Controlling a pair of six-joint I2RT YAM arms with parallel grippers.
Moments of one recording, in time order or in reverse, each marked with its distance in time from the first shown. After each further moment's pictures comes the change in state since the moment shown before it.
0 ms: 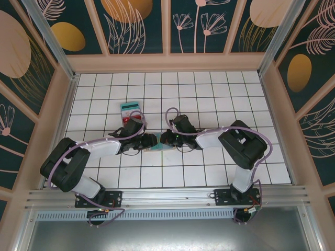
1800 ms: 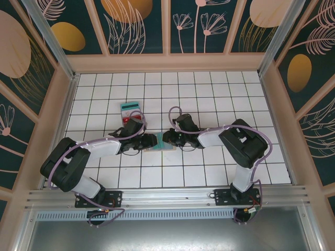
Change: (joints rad) left arm 0.000 0.003 0.000 0.000 0.000 0.000; right arm -0.046 0.006 -0.014 0.008 -0.031 -0.005
